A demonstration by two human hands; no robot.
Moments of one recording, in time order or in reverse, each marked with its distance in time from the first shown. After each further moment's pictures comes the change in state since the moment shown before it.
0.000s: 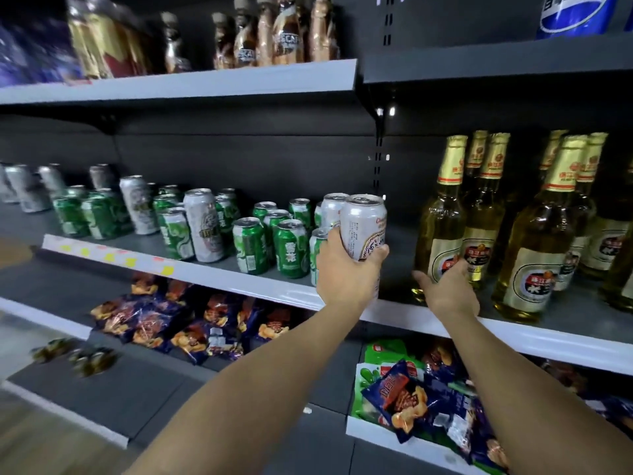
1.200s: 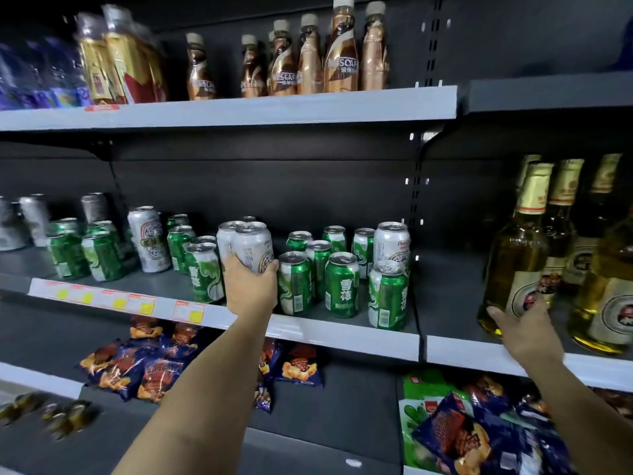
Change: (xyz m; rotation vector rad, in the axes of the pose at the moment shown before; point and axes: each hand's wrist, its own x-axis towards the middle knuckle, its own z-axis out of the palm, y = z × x) left_hand 0.178 -0.132 -0.163 0.172 0.225 -0.235; right_hand -0.005 -0.008 0.024 0.082 0.126 0.161
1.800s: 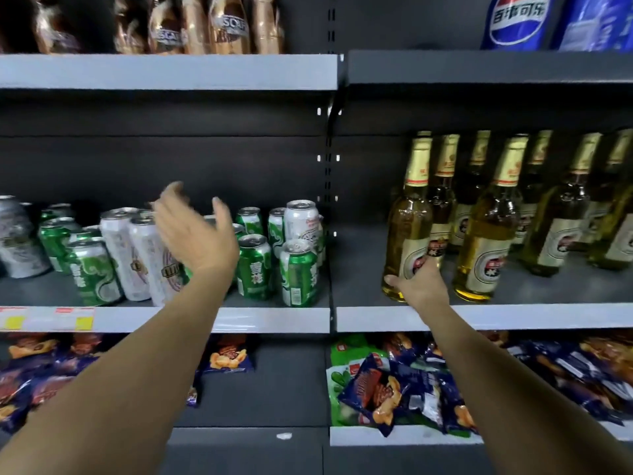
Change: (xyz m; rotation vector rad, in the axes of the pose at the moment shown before) left_hand -0.059 0.088 0.036 -0.165 0.291 0.480; right_hand 0.000 -0.012 -0.016 0.012 -0.058 0.028
